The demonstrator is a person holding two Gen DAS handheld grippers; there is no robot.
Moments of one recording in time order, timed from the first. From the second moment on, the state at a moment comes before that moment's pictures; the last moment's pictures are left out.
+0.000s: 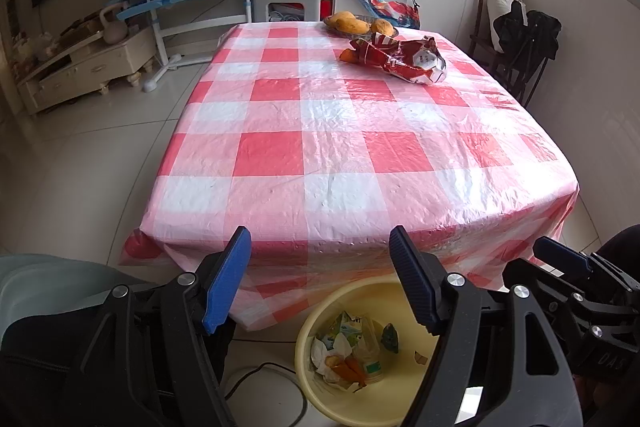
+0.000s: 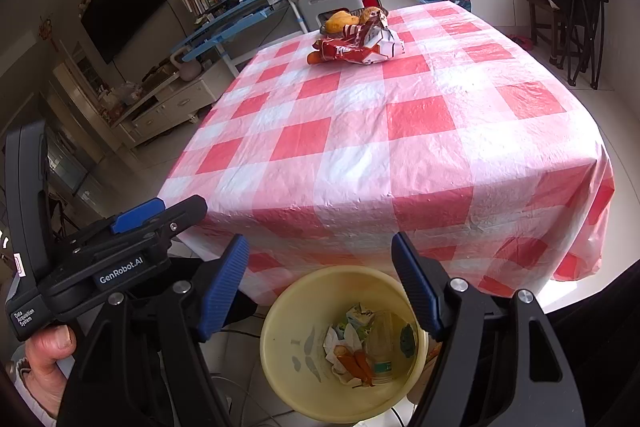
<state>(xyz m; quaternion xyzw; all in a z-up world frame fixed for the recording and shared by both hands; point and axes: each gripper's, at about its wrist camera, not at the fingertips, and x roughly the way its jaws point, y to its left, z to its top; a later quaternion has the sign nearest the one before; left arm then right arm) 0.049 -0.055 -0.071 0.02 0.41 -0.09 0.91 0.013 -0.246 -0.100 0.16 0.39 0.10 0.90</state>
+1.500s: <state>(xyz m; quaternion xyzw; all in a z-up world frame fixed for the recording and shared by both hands) 0.051 -0.050 -0.071 0.01 0.41 -0.08 0.91 0.014 -0.244 -0.100 0.16 0.39 0.10 0.90</state>
